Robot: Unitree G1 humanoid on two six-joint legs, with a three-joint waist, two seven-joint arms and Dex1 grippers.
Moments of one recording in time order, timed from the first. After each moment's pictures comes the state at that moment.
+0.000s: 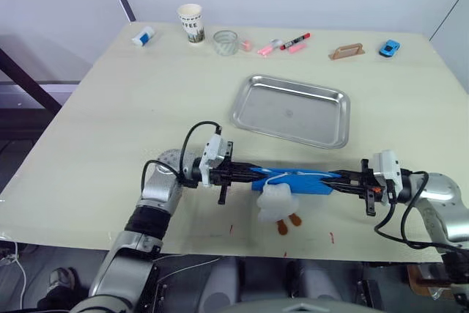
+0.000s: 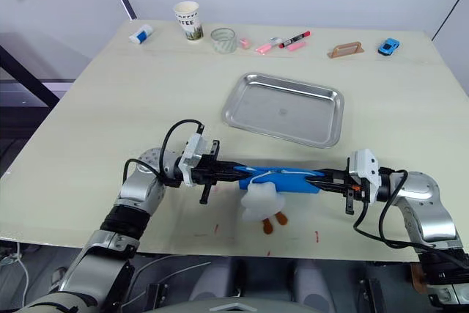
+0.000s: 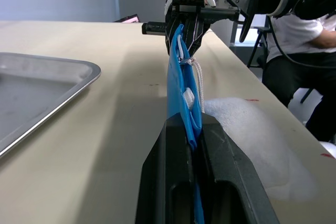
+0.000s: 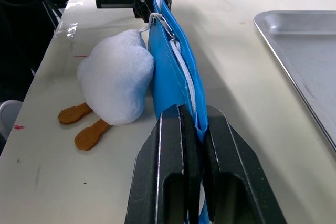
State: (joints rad) left arm -0.46 0.43 -0.16 0.32 -0.43 0.02 -1.51; right arm -0.13 -0.64 -0.01 -0.03 0.45 0.02 1.29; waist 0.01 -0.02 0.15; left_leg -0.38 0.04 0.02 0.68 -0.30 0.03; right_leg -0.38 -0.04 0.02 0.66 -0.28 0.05
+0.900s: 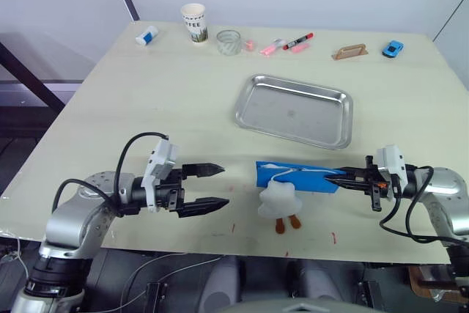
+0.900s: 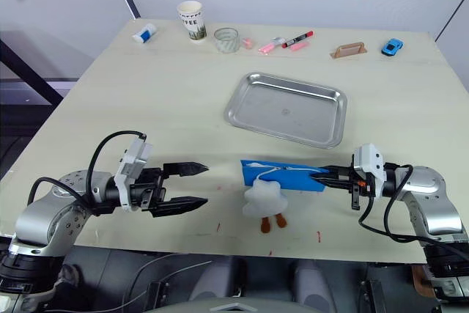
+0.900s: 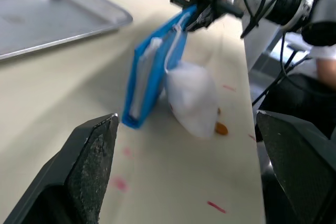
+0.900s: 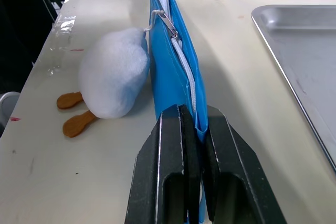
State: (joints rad) left arm -0.08 0.82 0.08 -0.35 -0.70 0.65 -1.24; right arm -0.17 -0.69 -0.02 0.01 0.46 0.03 1.33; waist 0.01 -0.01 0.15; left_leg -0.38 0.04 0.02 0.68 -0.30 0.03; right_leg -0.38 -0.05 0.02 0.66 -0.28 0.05
